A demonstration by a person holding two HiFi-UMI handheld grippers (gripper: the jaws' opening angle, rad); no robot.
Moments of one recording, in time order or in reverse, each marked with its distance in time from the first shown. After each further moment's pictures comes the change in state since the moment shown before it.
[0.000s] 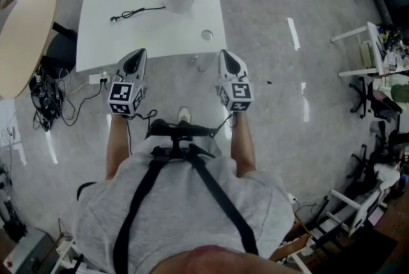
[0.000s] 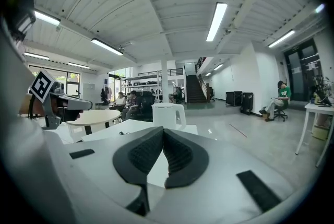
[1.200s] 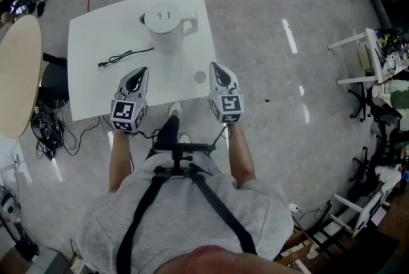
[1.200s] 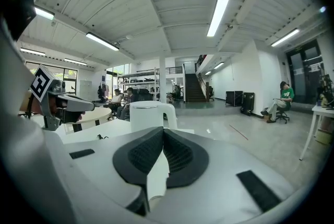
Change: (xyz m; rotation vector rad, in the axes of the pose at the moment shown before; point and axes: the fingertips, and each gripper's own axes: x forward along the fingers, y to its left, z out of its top) left arm 0.117 0.029 -0.002 -0.002 0.030 -0.093; right arm 0.111 -0.040 -0.004 -0.004 0.032 -0.018
